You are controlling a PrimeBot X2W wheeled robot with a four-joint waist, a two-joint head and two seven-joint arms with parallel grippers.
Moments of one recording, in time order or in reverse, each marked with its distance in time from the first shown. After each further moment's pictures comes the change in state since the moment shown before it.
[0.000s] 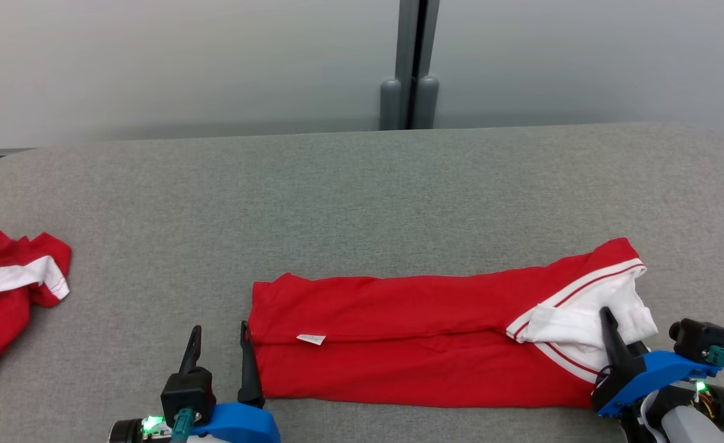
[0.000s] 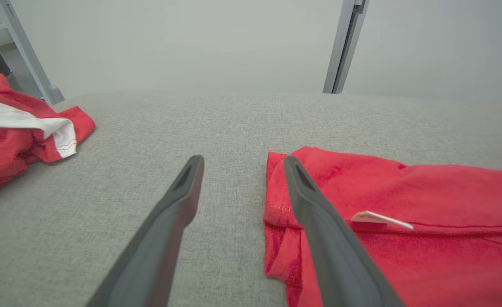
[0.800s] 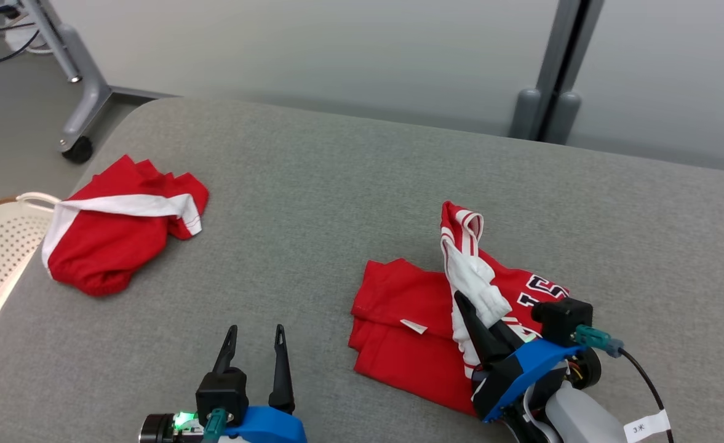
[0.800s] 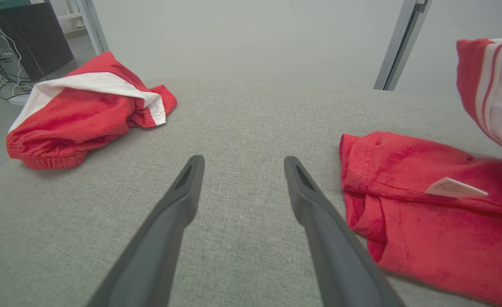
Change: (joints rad) left arm -0.022 0.000 -0.113 0.020 -0.031 0.008 0.000; right arm -0.049 0.094 0.384 -0.192 0.090 0.000 0.000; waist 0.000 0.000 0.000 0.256
